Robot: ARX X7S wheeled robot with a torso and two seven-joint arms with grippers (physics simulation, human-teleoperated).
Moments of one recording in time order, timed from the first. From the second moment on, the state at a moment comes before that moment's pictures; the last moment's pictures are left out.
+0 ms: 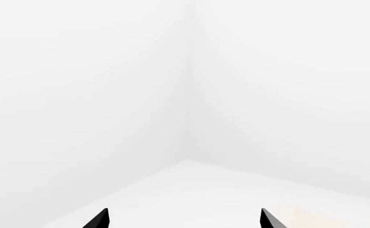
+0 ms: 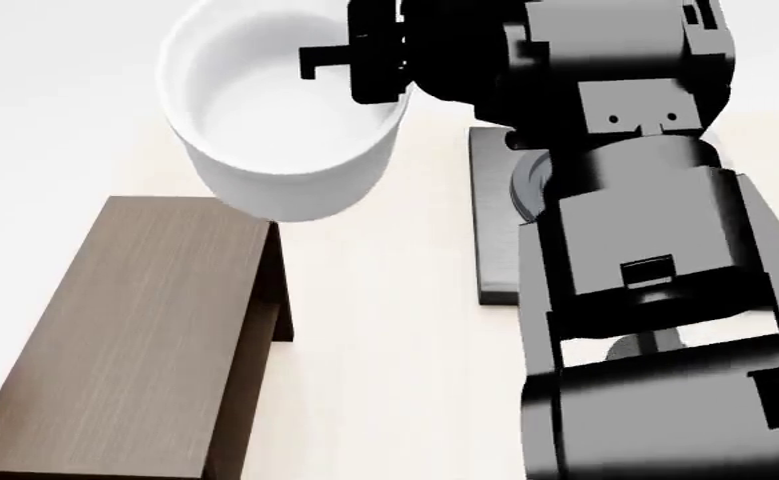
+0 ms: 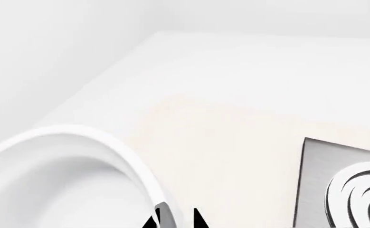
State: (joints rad) left arm -0.47 -0.33 0.00 0.07 -0.24 -0.30 -0.52; right arm 1.75 0.01 -0.38 1.25 0.44 0.86 -0.35
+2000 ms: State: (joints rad) left arm -0.47 -0.34 0.02 0.06 -0.25 -0.29 -0.54; right arm 1.62 0.01 -1.35 1.01 1.53 0.70 -0.17
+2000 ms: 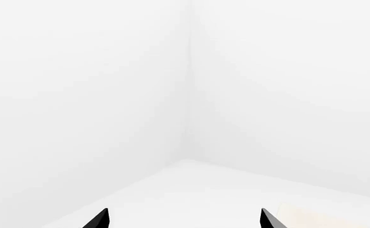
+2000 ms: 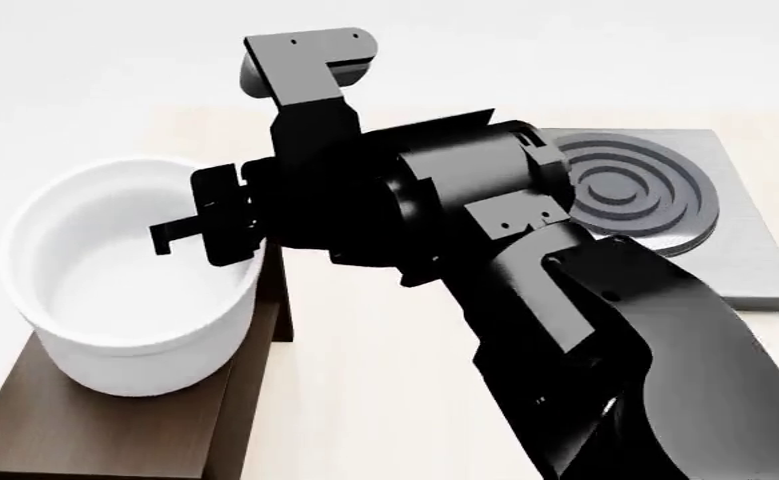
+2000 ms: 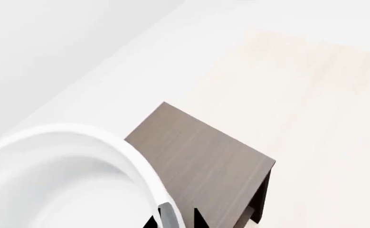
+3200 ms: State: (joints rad) left arm -0.47 -0.35 0.03 0.07 -0.26 -0.29 -0.55; right arm 1.63 0.27 -1.52 0.64 1.65 0.25 0.02
